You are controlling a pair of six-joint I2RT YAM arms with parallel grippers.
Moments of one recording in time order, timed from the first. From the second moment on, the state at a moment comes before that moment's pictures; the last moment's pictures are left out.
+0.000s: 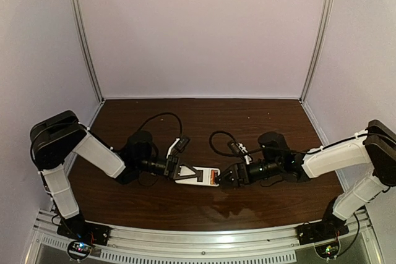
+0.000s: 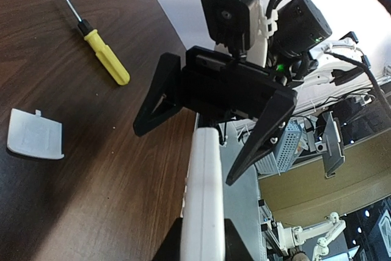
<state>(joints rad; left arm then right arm) -0.80 1.83 0.62 0.99 0.92 -0.93 0.82 1.48 0.56 0.36 -0.59 0.66</state>
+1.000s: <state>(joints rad) -0.84 1.87 0.65 1.06 1.00 -0.95 0.93 1.58 0.64 0.51 -0.67 0.71</state>
